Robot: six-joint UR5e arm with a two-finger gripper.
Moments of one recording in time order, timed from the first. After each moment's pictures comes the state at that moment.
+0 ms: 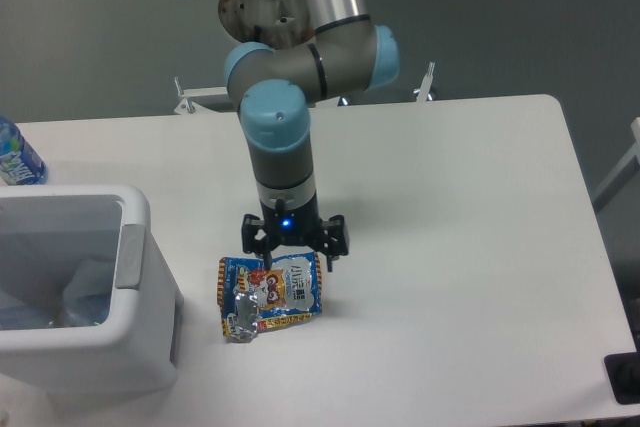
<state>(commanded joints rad) 2.27 -1.96 -1.88 -0.69 1.57 0.42</state>
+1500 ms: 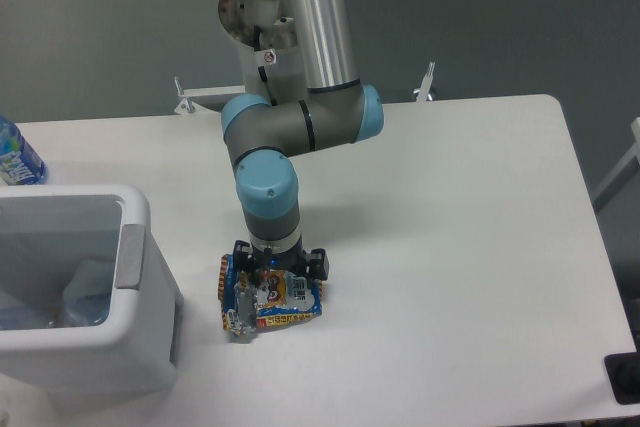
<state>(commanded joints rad) 2.27 -2.08 -1.85 -0.68 1.58 0.41</state>
